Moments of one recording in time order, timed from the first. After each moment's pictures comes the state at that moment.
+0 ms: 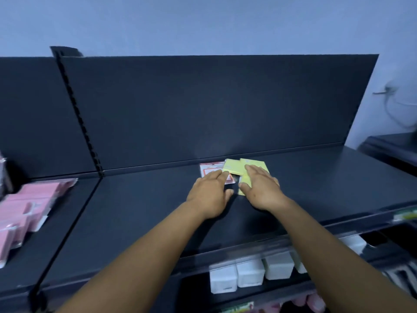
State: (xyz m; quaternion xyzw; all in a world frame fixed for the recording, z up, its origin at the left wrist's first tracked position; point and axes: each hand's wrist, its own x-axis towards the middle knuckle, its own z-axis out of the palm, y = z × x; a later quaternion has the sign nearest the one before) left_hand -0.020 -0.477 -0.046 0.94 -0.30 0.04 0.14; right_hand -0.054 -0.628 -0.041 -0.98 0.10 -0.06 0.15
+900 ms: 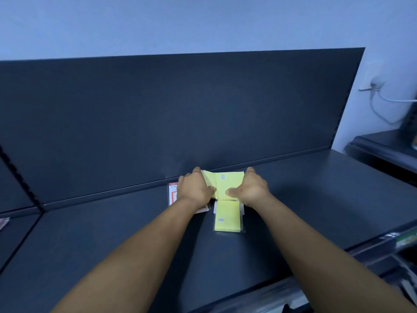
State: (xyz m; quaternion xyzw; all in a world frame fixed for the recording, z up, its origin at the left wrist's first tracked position) left_hand 0.086 -0.564 -0.051 0.96 -0.12 0.02 0.25; right_hand 0.032 -0.696 -0.042 -0.92 0.27 -0.04 0.30
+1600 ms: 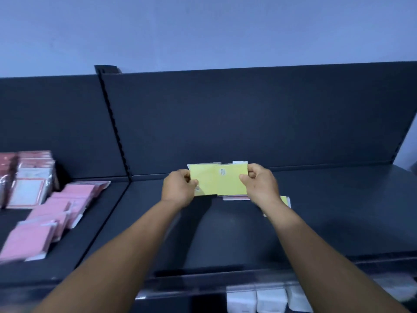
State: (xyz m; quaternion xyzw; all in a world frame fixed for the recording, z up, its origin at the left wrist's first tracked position) left_hand 0.019 -0.401 -0.026 0.89 0.00 0.11 0.43; right_hand -0.004 -0.588 -0.026 -0.86 0.09 -0.18 0.47
